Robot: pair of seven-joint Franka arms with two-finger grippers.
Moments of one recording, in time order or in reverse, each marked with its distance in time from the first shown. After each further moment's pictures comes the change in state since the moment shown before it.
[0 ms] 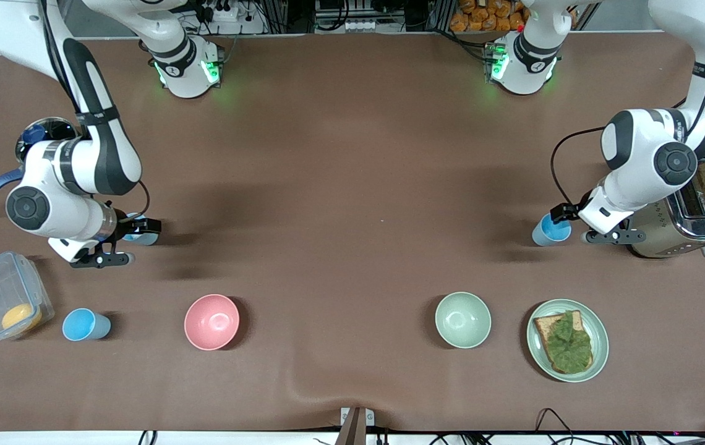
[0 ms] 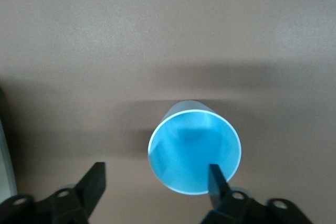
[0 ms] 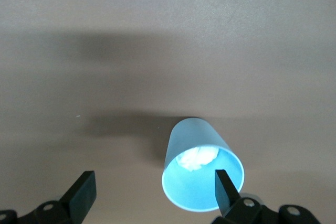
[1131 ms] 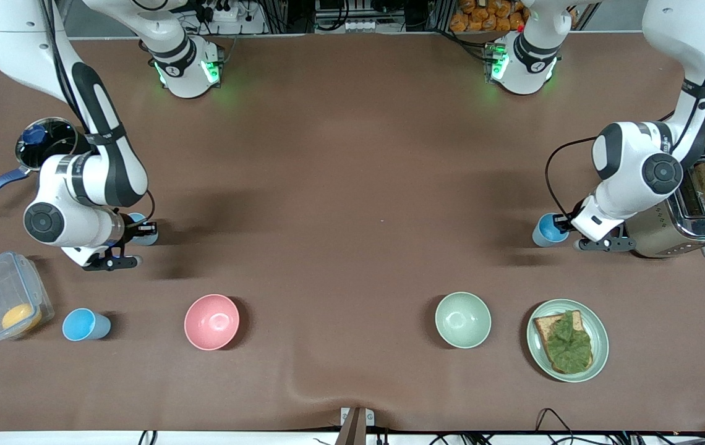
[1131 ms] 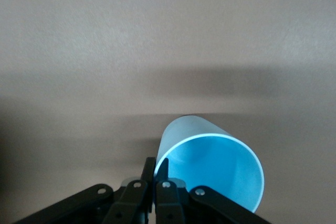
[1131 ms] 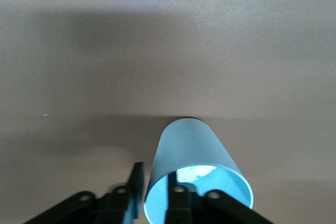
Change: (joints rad) left arm 0.005 0.067 -0.001 0.010 0.000 0.095 0.000; right arm -0.018 0.073 0.000 -0.002 -0.001 0.014 -0.024
